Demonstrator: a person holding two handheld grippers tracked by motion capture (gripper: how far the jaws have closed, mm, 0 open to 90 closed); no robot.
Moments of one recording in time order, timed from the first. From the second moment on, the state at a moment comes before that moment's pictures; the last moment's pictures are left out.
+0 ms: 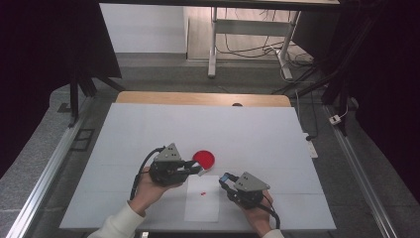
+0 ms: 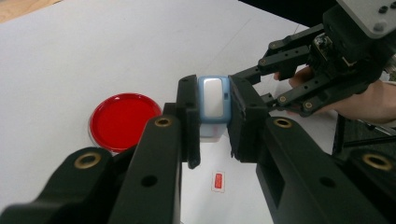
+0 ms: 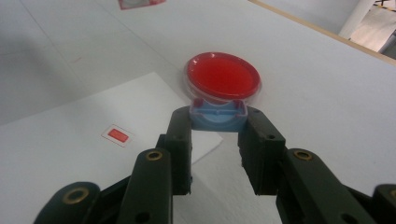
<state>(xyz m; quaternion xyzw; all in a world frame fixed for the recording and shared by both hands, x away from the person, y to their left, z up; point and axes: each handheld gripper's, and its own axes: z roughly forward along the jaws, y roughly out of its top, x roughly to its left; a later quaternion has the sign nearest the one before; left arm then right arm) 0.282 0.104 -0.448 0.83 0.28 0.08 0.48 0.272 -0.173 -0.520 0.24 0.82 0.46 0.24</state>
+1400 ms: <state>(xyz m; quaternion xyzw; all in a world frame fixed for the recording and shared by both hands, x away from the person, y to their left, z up) 0.279 0.090 -0.452 0.81 0.30 0.08 0.50 0.266 -0.130 -0.520 0.22 0.82 0.47 0.25</state>
